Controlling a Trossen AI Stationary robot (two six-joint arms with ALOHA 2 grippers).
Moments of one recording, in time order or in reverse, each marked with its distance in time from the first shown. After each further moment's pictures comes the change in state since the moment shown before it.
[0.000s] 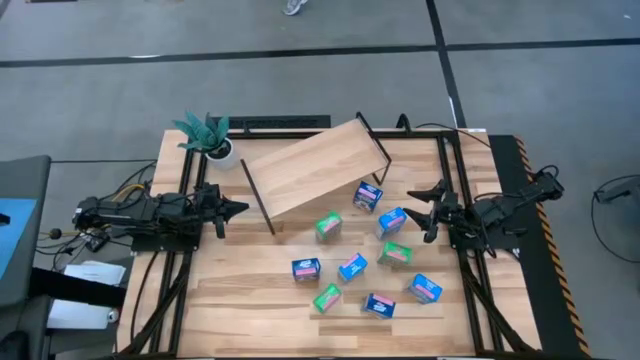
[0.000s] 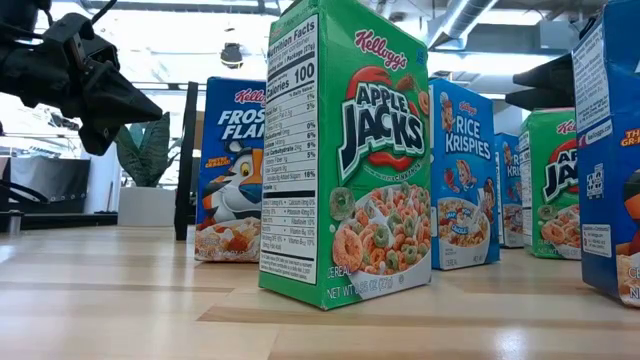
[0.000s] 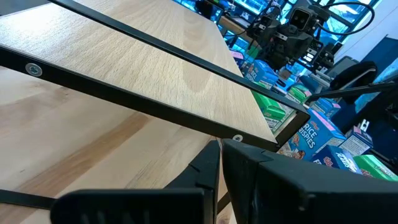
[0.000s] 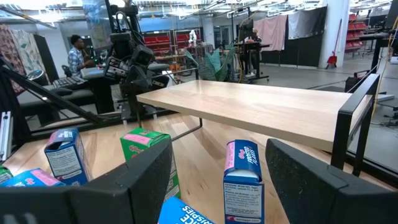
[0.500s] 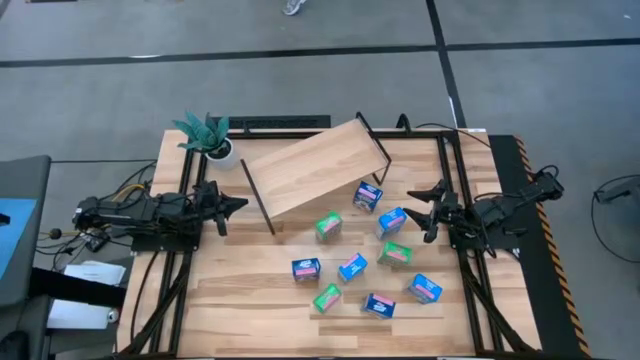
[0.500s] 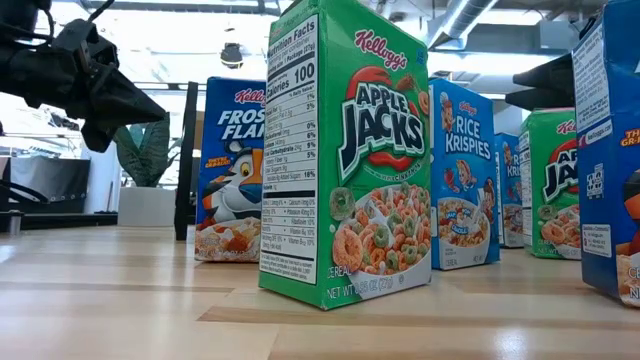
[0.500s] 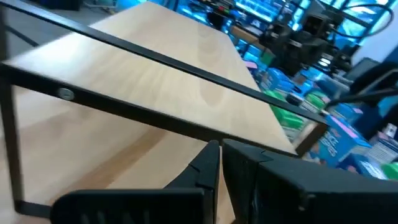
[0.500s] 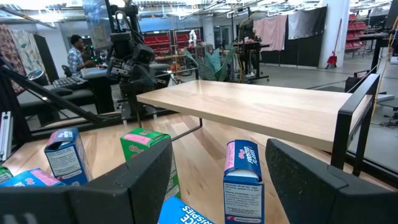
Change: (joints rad) left arm 0.001 -0.002 -0.002 0.019 -0.073 0.055; right arm 0.000 0.000 0.000 0.000 0.000 0.000
